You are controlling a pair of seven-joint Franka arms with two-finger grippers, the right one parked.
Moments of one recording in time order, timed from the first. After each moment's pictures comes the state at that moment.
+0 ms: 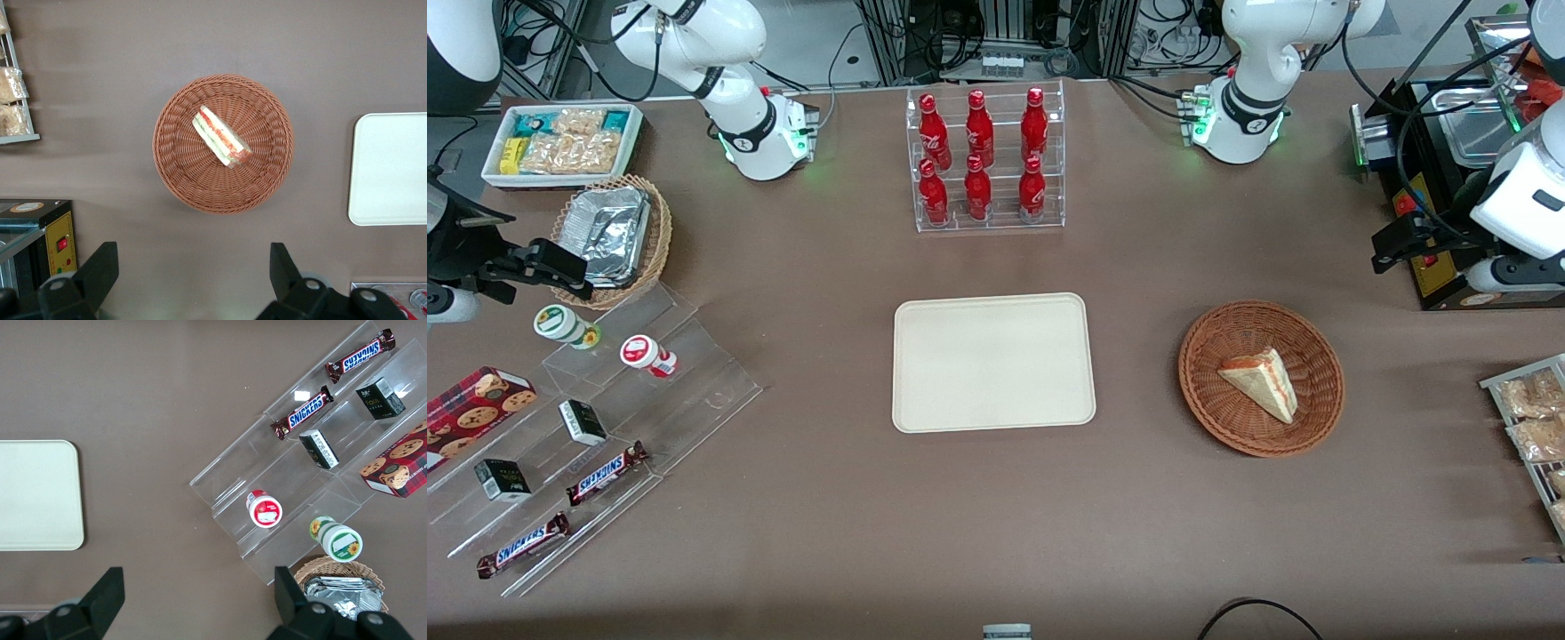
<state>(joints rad) -0.03 0.01 -0.03 -1.57 0.01 1.54 -0.08</state>
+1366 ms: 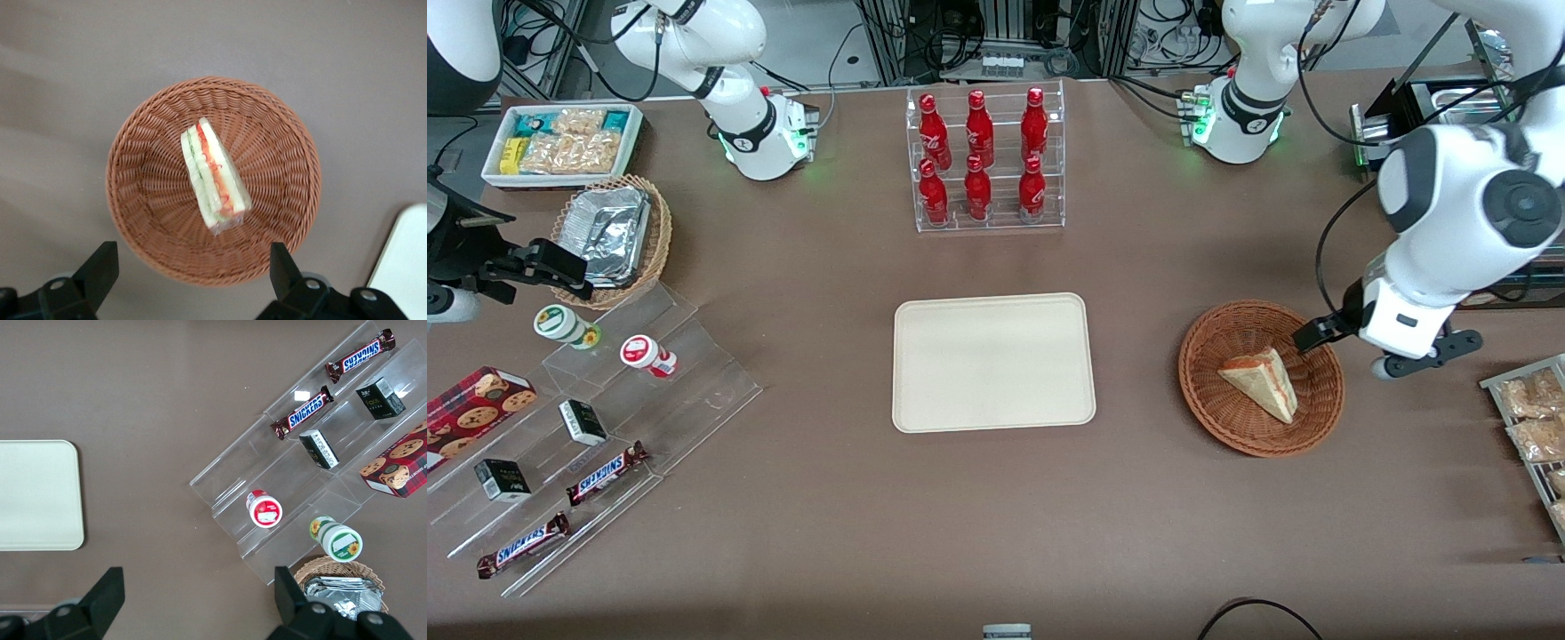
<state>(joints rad) -0.05 0.08 -0.04 -2.03 0.01 2.13 -0.50</state>
